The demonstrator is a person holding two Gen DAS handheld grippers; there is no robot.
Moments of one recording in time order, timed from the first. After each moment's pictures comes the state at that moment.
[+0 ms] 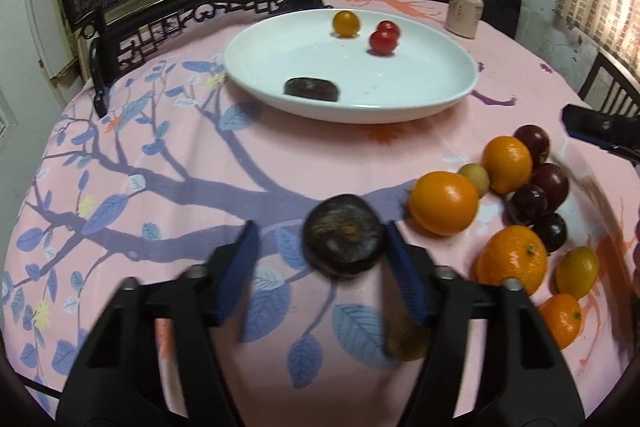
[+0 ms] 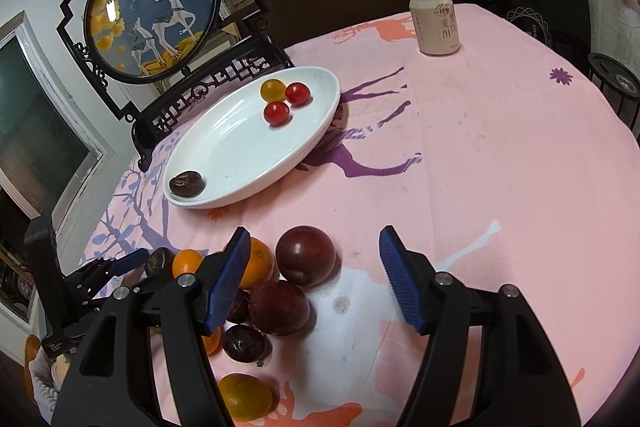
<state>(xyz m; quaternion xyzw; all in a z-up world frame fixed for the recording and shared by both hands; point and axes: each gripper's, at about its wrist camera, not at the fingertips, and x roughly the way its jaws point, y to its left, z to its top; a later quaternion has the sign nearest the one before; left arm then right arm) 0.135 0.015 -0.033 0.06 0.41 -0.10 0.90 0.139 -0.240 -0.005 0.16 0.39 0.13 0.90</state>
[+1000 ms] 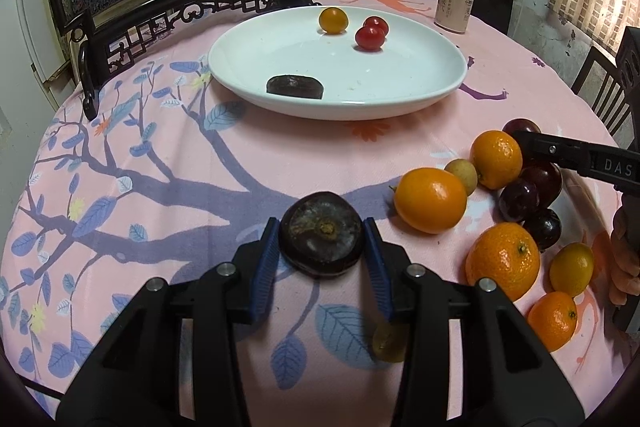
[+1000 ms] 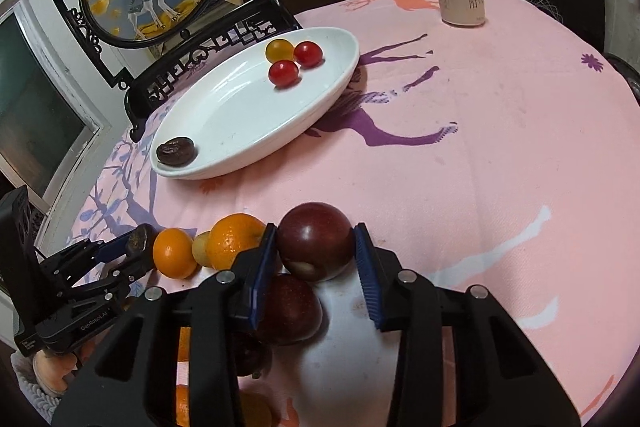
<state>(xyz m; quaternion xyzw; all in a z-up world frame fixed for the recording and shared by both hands) 0.134 0.010 -0.036 0.06 0.41 -0.11 0.90 0.154 -0.217 -0.031 0.13 0.42 0.14 0.88</state>
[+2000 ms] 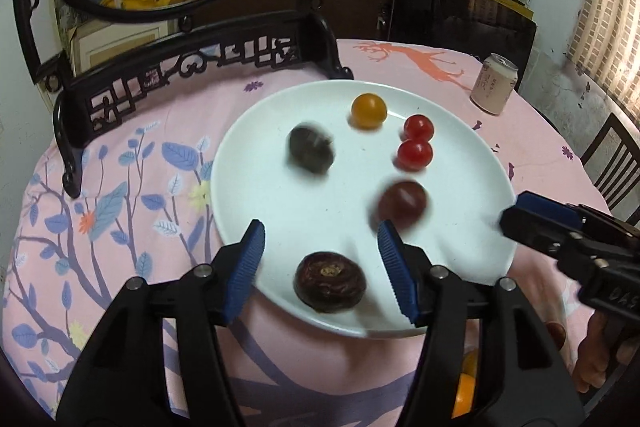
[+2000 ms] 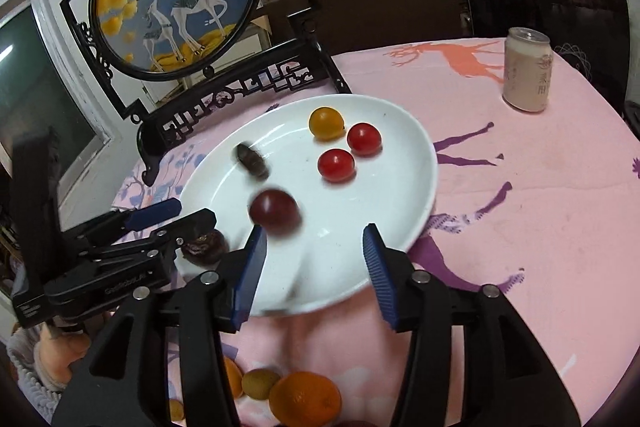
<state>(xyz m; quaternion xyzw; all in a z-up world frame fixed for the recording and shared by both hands) 0.249 0.015 0.006 0.01 0.39 -0.10 0.91 0.228 -0.177 0.011 0.11 0.38 0.17 0.90</state>
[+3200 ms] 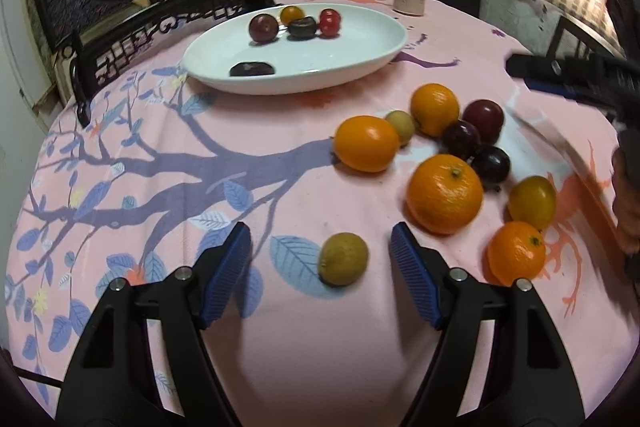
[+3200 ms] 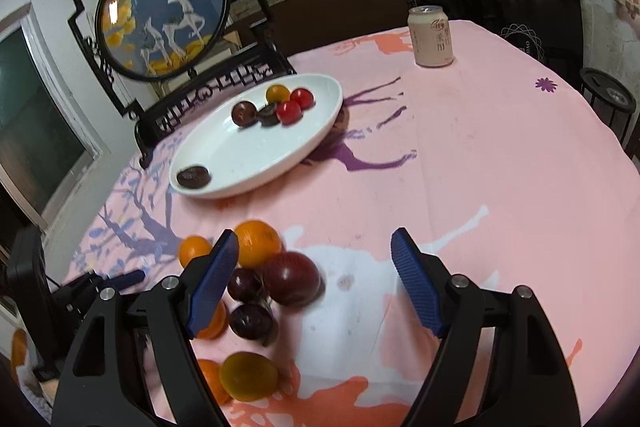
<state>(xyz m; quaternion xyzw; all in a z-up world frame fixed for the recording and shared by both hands) 0.090 -0.002 -0.035 0.09 0.41 -0.14 0.90 0.110 -0.230 0.000 0.13 0.37 0.12 0.91</state>
